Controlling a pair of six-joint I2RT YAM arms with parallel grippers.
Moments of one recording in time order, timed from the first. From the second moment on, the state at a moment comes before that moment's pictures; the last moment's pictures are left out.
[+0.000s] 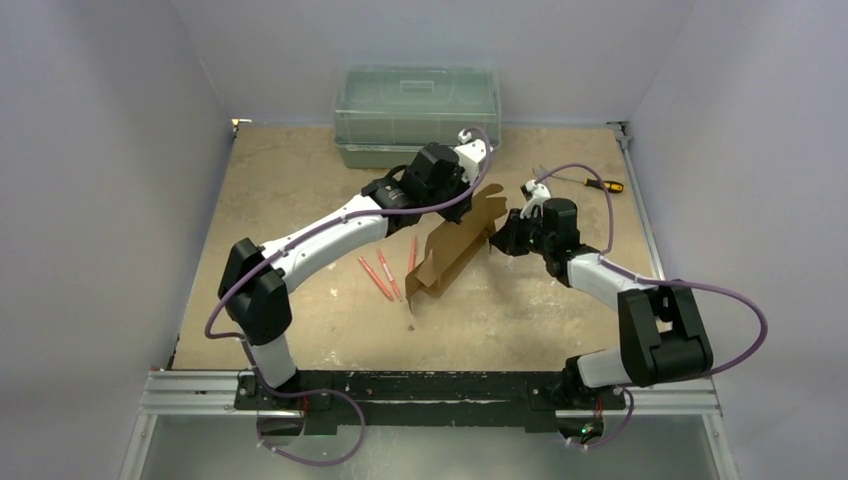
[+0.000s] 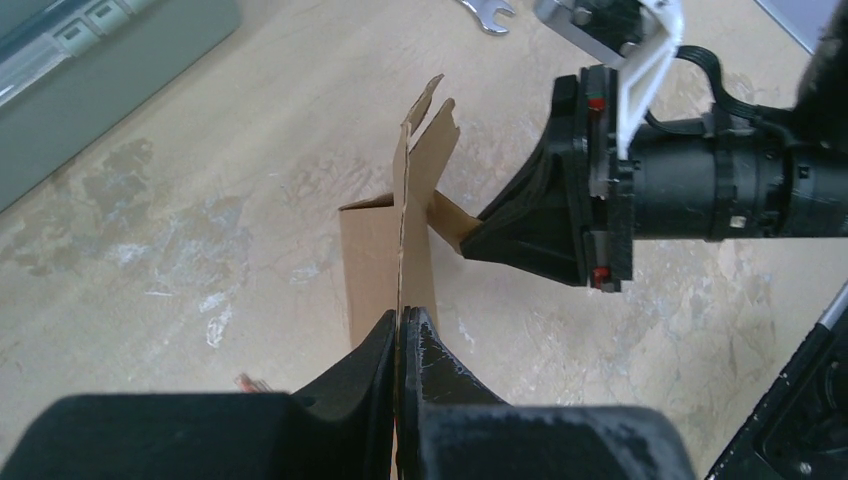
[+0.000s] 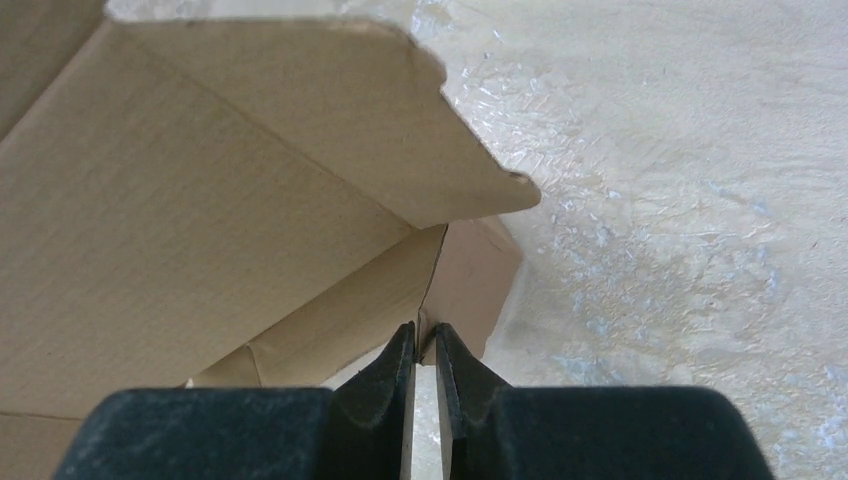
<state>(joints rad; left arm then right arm) -0.82 1.77 1.60 -0.40 0.03 -0.12 0.21 1.40 0.61 0.22 -0.40 0.29</state>
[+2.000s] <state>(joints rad) -0.85 1.76 1.58 -0.43 0.12 -0.09 -0.11 1.45 0.42 0.84 -1.06 0.33</state>
